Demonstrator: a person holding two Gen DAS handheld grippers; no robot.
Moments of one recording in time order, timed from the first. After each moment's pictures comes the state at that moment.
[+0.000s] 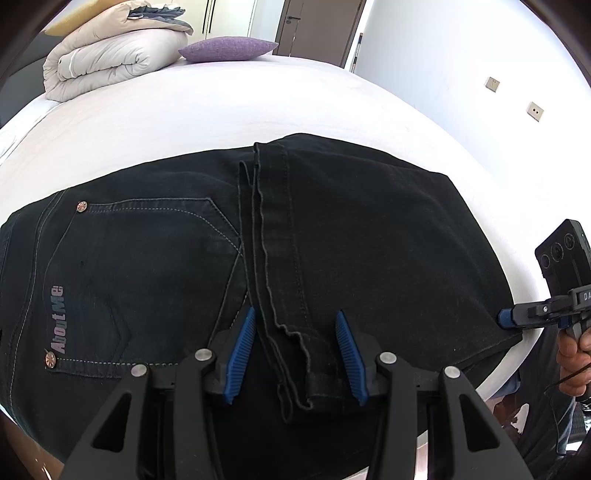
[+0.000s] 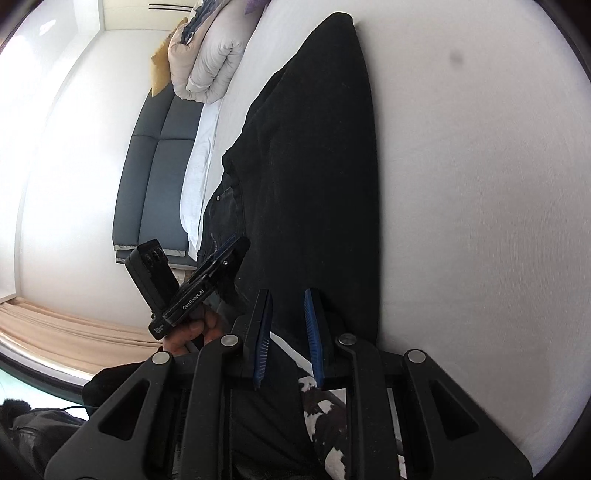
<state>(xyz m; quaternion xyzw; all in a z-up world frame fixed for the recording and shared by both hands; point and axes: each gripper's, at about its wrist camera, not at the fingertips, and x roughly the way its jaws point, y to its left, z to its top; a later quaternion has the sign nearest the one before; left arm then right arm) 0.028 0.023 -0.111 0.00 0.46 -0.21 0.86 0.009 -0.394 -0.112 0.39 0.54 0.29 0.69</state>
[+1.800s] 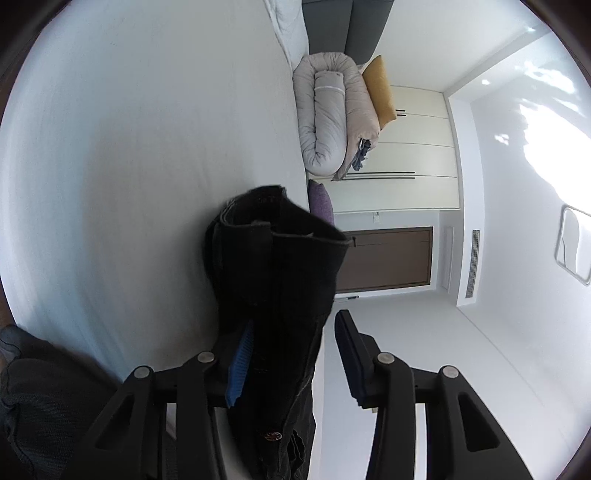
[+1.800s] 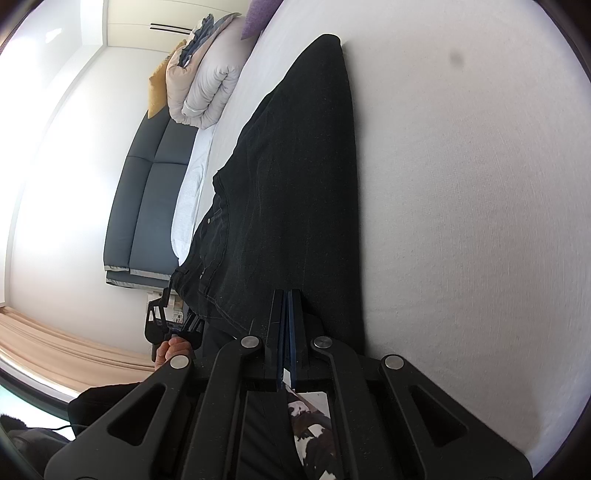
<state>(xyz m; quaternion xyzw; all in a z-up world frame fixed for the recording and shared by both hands) -0.042 0.294 -0.167 -0.65 0.21 -0.14 0.71 0.012 -0.388 -0.122 0.40 0.50 0.26 0.72</state>
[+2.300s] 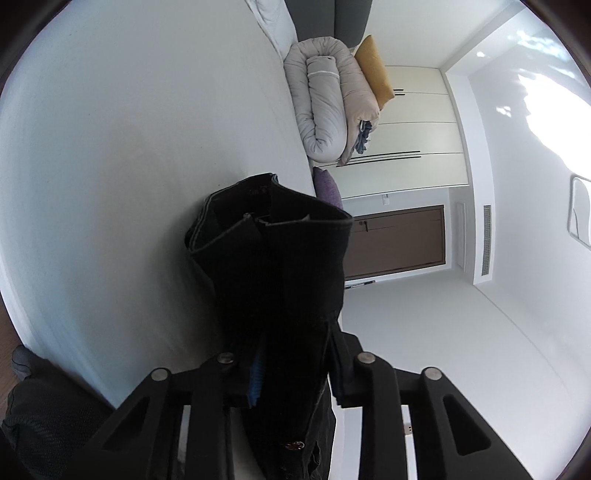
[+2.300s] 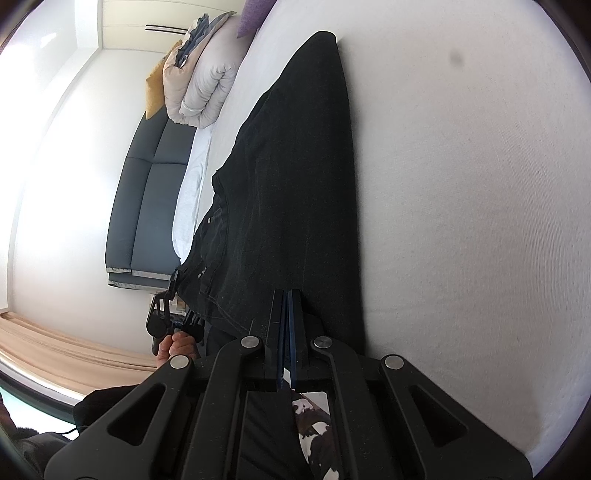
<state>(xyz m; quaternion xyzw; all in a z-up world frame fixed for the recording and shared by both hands) -0.013 0.286 -0.144 -0.61 0.23 -0.13 0.75 0.007 -0.389 -0.121 0.41 0.50 0.26 0.72</state>
